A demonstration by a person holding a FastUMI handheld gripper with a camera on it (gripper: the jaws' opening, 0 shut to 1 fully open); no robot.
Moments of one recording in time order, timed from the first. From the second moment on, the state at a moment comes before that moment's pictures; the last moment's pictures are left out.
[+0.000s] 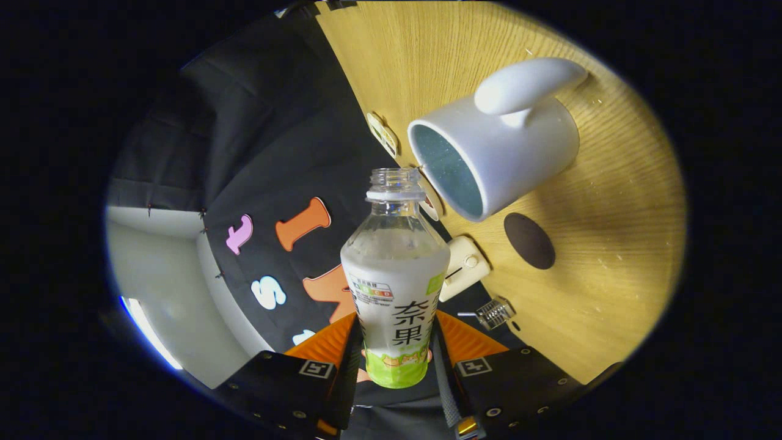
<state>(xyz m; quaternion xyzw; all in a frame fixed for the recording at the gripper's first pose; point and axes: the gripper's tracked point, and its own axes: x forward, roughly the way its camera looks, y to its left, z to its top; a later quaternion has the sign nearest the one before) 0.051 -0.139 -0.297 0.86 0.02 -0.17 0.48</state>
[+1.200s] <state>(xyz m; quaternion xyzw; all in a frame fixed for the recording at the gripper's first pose) 0.100 -0.123 -0.297 0.16 0.13 -0.06 0.98</state>
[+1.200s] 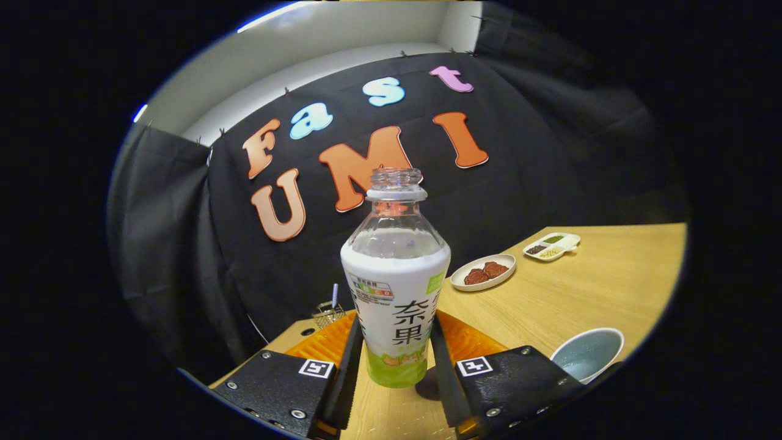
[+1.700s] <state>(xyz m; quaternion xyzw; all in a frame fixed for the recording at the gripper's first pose) 0.129 -0.128 -0.365 0.03 0.23 -0.05 0.97</state>
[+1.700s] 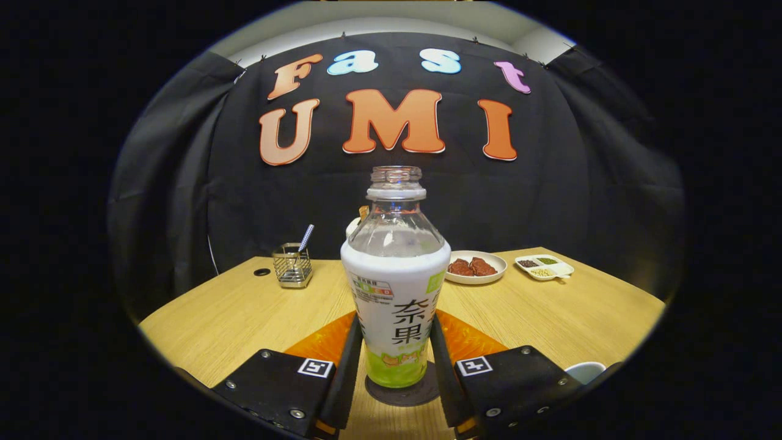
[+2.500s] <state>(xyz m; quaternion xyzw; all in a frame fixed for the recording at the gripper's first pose) 0.118 -0.134 -0.361 0.03 0.26 -0.07 0.96</state>
